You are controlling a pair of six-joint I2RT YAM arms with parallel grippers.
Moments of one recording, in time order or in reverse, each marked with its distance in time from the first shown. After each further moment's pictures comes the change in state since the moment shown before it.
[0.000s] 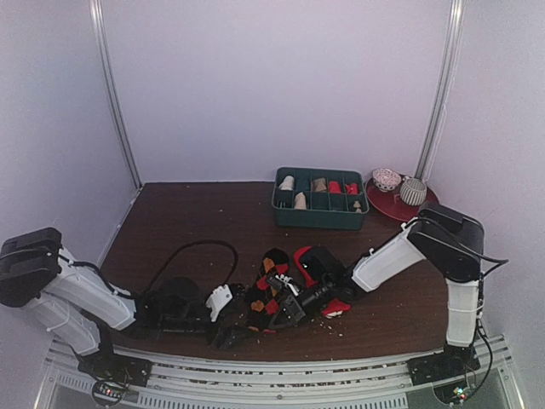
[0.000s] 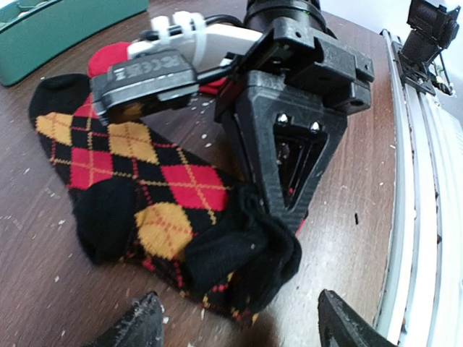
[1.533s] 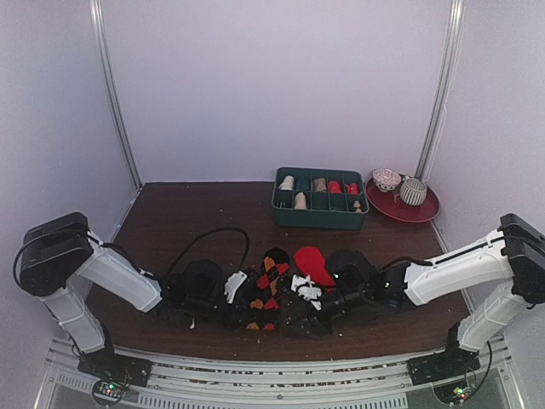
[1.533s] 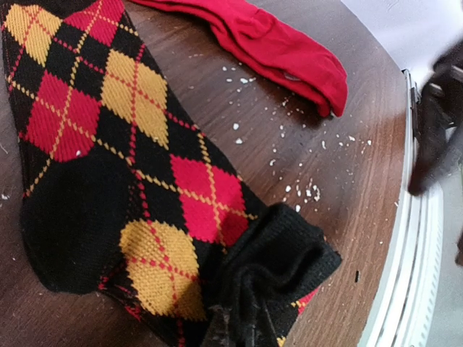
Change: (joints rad) left arm 0.116 0.206 0.219 -0.164 0.198 -0.335; right arm 0.154 -0.492 -0.220 -0.102 0.469 -0.616
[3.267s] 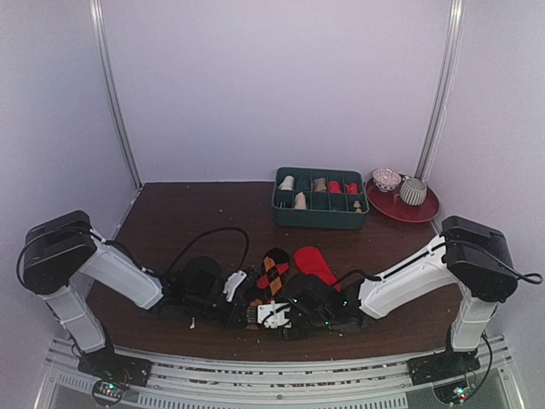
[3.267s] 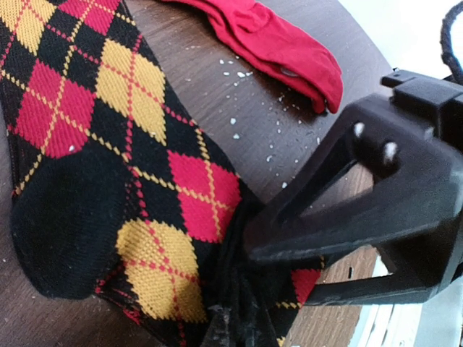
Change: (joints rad) left arm 0.031 0.020 0.010 -0.022 0.089 -0.011; right arm 0.132 0.313 0.163 0.071 0.442 -0.489
